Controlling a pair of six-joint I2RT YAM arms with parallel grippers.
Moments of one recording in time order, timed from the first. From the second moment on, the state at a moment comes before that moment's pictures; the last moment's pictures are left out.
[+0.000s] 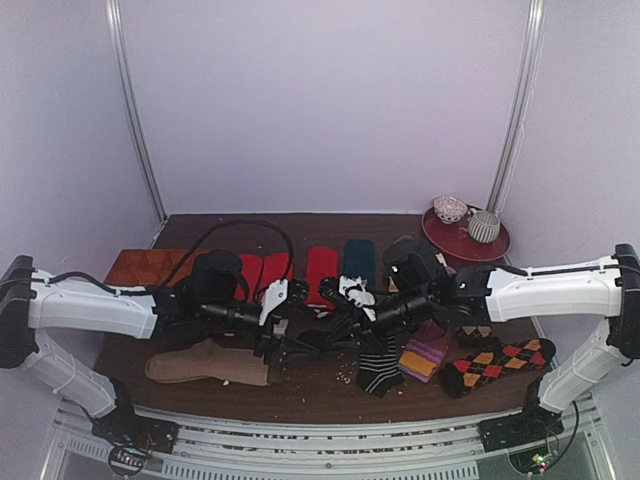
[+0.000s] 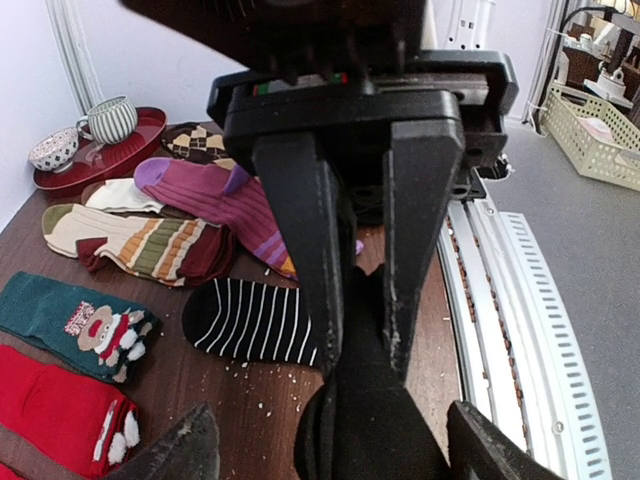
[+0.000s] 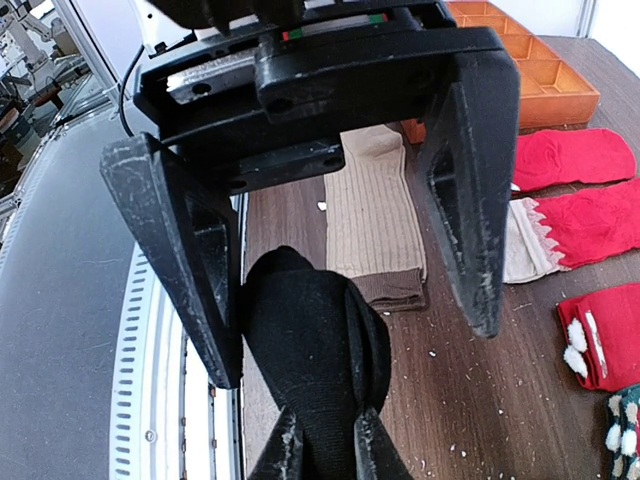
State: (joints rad) left arm -0.95 1.38 0.72 0.24 0.55 0.24; right arm 1.01 1.46 0.94 -0.10 -0.48 -0.13
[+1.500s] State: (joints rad) left arm -0.84 1.48 0.77 0.20 0.65 0.15; right arm 0.99 1.46 0.94 -0.06 -0.32 -0.04
